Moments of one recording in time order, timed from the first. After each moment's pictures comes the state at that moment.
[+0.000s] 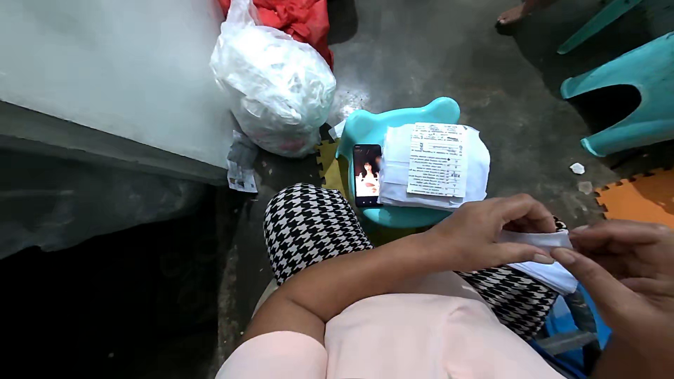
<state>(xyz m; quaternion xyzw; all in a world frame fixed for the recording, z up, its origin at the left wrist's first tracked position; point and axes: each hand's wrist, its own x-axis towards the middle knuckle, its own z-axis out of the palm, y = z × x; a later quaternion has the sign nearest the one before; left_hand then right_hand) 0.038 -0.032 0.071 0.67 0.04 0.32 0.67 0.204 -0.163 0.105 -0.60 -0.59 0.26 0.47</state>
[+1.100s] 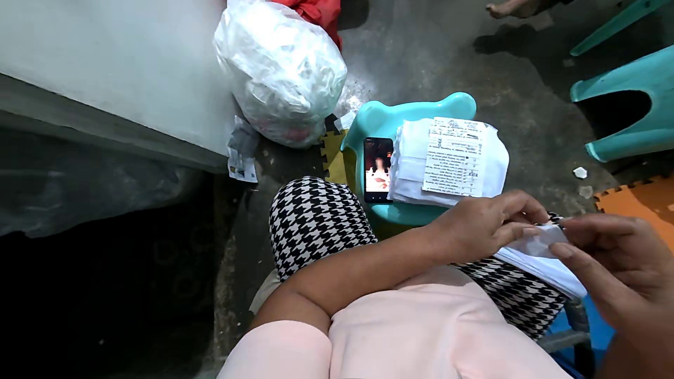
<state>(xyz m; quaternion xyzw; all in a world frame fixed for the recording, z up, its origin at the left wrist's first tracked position) 0.019 -0.022 0.058 0.70 0.10 0.29 0.65 0.191 -0.148 0.102 -0.62 -0.60 0.29 0.41</state>
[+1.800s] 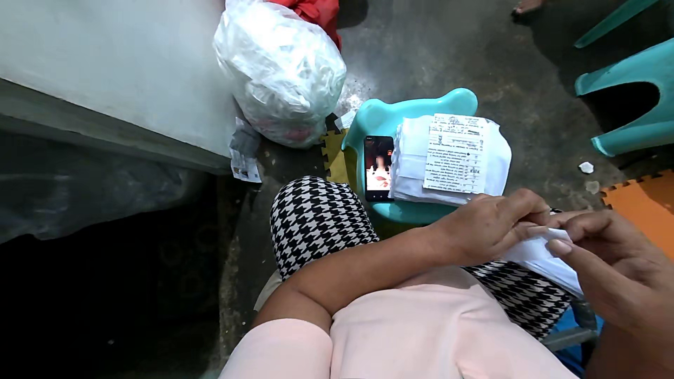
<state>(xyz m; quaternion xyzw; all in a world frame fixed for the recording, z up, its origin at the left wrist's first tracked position) 0.023 -0.025 0.051 0.75 0.06 0.36 0.55 0.191 -0.147 0.088 -0.60 -0.55 0.36 0.46</state>
